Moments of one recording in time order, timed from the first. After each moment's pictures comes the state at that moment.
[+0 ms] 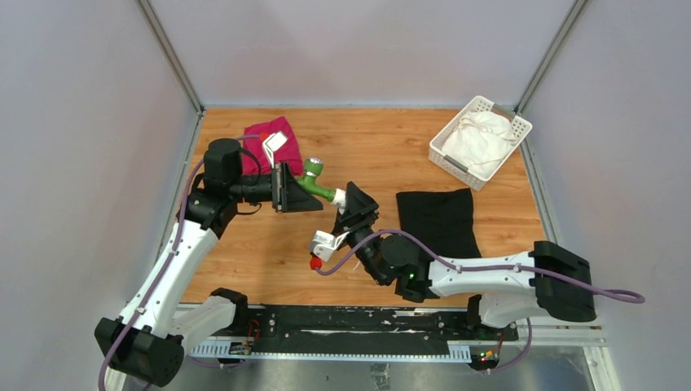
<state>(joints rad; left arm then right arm) -0.27 0.99 0.99 -0.38 1.07 -0.65 1.36 1.33 0.70 0.89 0.71 -1.40</state>
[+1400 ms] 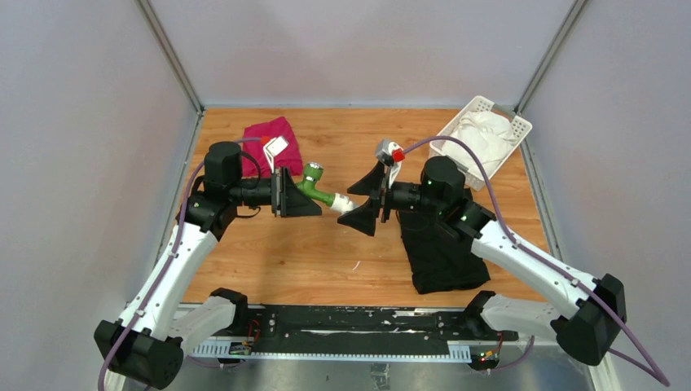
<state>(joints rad) -0.28 0.97 0.97 -0.41 1.10 -0.58 0.77 1.11 0.93 0.15 -0.64 0.24</state>
